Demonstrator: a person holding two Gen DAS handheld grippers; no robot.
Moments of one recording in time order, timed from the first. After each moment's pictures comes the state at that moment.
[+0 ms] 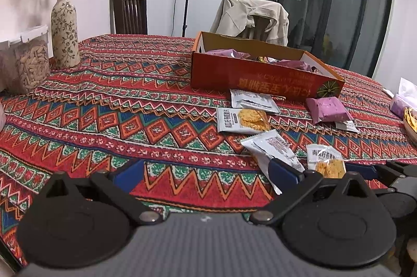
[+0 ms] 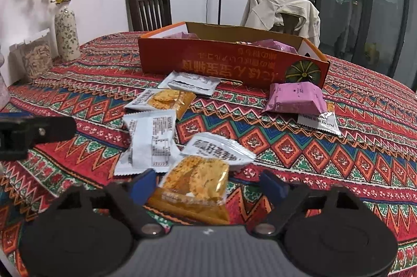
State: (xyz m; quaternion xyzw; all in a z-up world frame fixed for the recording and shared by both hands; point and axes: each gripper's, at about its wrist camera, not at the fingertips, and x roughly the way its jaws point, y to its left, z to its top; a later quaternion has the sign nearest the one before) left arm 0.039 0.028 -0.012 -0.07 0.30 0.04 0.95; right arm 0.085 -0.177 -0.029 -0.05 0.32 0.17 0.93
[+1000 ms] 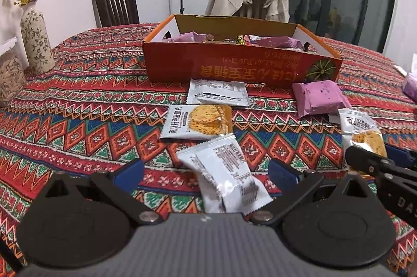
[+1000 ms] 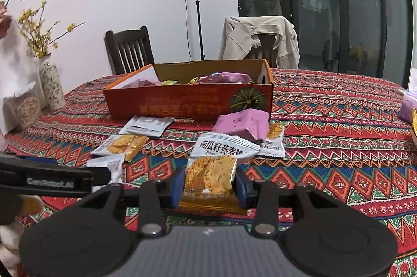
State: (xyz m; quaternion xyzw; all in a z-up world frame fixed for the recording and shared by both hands) left arm 0.110 -0.055 -0.022 -0.02 0.35 0.07 0.93; right arm 0.104 -0.263 -0.011 0.03 0.27 0.16 0.95
